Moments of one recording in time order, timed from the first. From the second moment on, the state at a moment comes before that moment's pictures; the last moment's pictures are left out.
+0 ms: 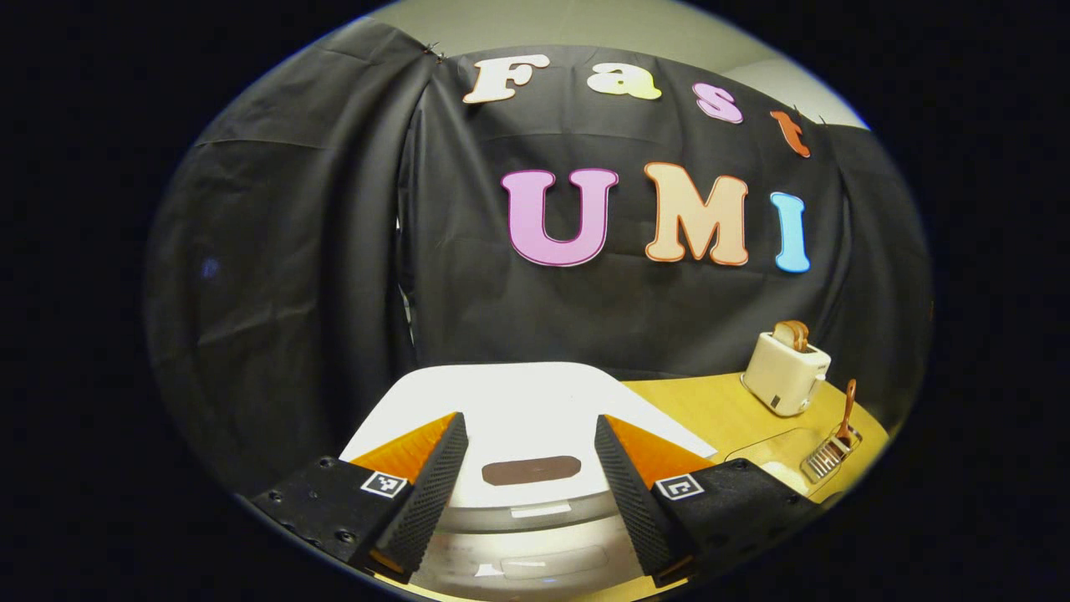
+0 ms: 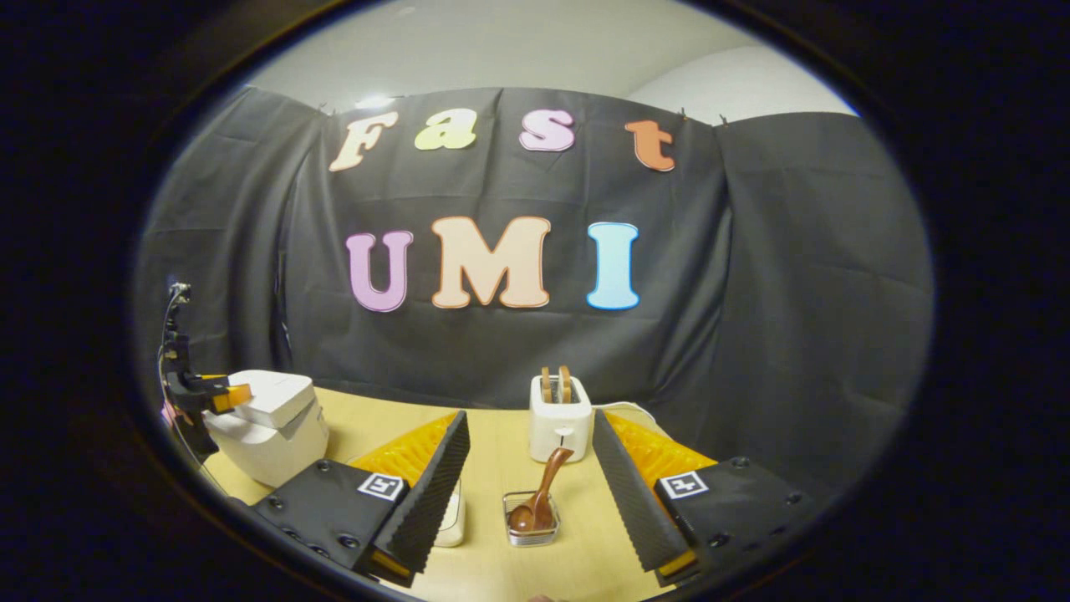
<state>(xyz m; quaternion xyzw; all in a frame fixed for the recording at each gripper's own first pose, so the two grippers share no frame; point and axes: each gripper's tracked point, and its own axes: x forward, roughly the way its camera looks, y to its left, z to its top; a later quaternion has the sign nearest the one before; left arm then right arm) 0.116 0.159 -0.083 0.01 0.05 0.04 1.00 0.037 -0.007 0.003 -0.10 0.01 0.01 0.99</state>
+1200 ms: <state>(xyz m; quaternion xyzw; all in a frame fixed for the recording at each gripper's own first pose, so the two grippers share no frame) 0.107 0.157 -0.080 0.01 0.05 0.05 1.00 0.036 0.000 -0.006 -0.11 0.01 0.01 0.99</state>
